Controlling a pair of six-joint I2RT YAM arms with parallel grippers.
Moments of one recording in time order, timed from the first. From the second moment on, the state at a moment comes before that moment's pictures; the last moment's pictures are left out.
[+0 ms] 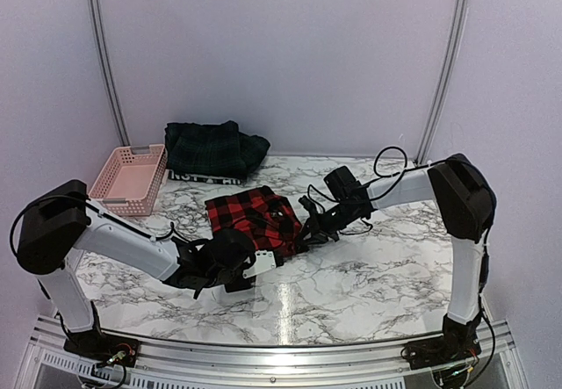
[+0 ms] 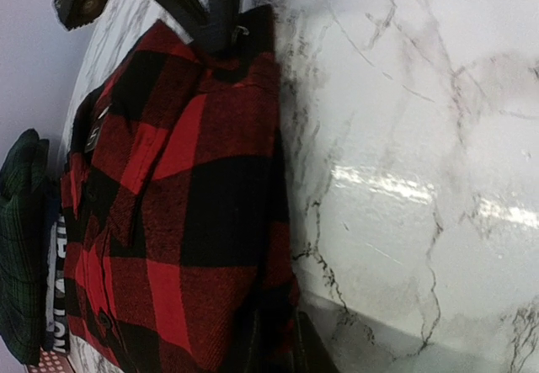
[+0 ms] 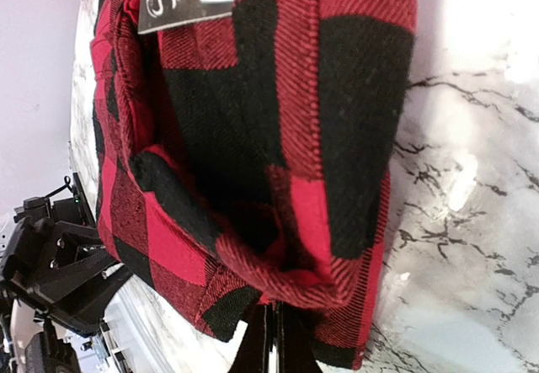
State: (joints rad) left arm -1.10 1.77 0.83 0.12 -0.37 0.51; right arm 0.57 2.05 1.28 -0.30 -0.73 0.44
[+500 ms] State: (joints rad) left arm -1.10 1.81 0.84 0.10 -0.35 0.50; right arm 0.59 2.05 1.28 -0.29 -0.77 0.45
